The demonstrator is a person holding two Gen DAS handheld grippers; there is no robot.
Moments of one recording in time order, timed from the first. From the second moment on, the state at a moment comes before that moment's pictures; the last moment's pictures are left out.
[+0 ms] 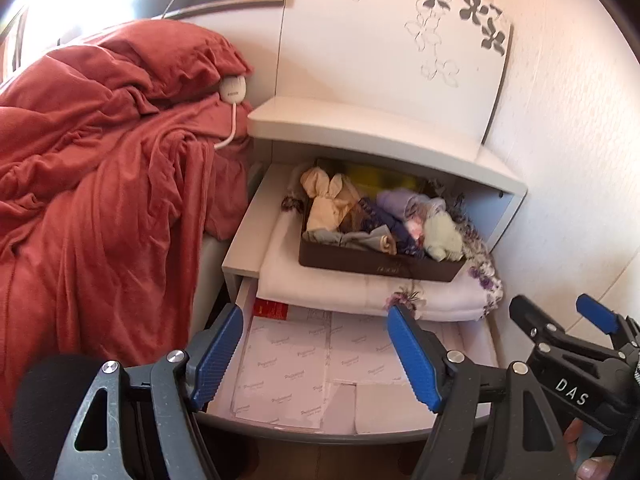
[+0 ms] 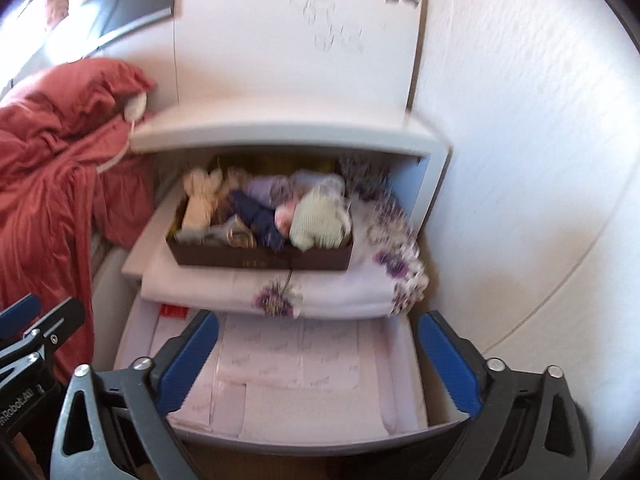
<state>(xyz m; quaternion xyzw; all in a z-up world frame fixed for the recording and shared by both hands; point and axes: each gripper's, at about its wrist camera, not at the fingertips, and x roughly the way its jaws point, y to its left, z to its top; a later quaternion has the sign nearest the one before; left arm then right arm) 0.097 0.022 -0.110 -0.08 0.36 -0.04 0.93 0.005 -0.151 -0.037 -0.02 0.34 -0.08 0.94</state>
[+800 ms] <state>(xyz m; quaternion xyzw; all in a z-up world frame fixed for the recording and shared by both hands) 0.068 0.023 -0.062 -0.08 0.32 -0.01 0.94 -0.035 -0.146 0.028 0.00 0.25 -0.10 0.96</state>
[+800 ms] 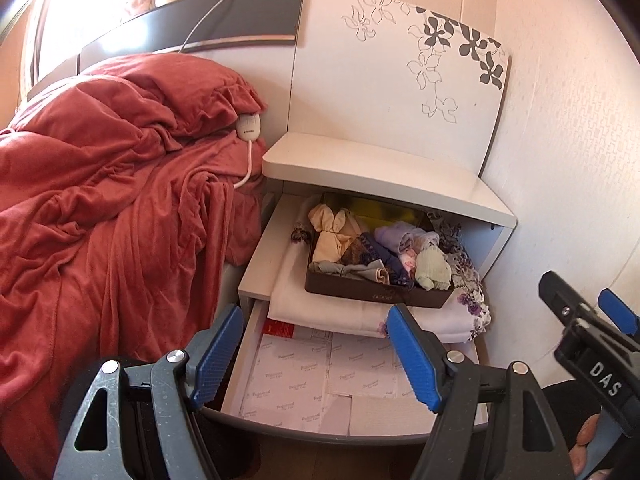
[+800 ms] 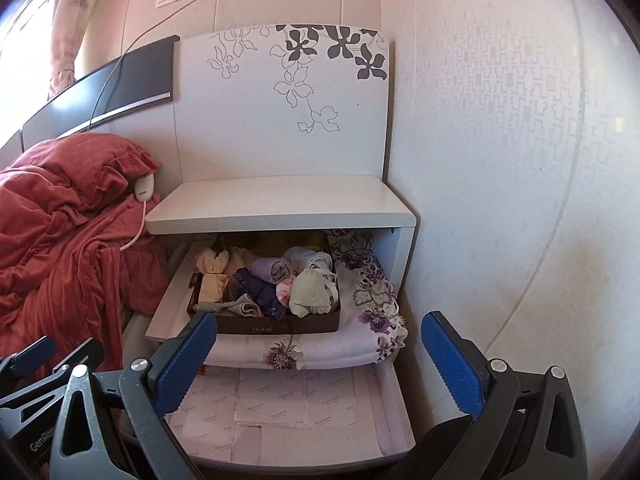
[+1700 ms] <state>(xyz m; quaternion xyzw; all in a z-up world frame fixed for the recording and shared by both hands) 0.059 0.017 -0.054 -0.05 0.30 0.00 0.95 -0.033 -0.144 0.014 0.00 0.27 -0.09 0.96</state>
